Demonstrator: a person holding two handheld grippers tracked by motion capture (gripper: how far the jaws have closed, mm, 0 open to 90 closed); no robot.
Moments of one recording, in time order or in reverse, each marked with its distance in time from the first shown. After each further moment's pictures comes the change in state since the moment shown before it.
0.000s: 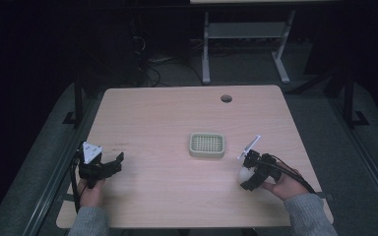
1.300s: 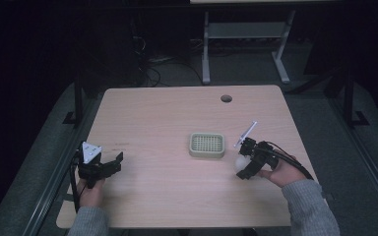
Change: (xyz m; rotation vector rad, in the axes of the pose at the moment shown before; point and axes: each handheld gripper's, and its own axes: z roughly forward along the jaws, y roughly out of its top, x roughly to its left) left arm 0.001 0.000 0.000 -0.003 0.001 -0.012; right arm -0.010 0.029 -0.024 -0.012 0.019 -0.024
